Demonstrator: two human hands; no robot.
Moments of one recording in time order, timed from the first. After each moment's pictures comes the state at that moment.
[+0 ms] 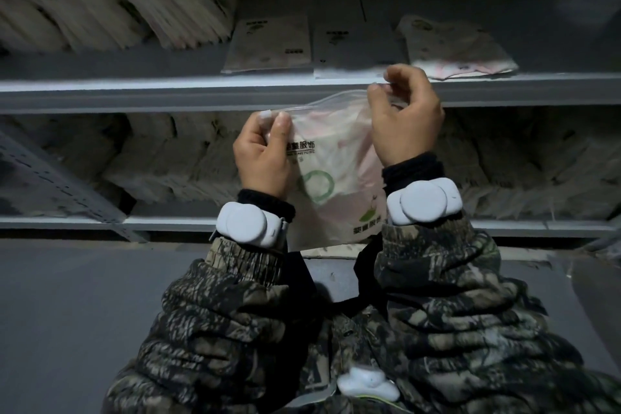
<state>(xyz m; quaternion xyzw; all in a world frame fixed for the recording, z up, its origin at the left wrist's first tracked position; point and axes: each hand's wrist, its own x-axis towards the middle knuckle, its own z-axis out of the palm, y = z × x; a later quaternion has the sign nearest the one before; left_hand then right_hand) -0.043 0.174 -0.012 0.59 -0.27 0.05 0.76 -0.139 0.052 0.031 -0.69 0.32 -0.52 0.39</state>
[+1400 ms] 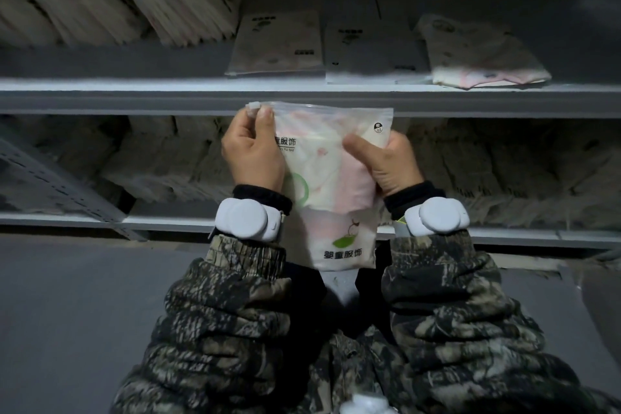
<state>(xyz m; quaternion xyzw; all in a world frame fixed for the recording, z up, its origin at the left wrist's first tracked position) 0.009 0.158 -0.011 0.63 -0.17 0.08 0.75 -0.109 0.031 -0.019 -0.63 0.23 -0.26 0.69</state>
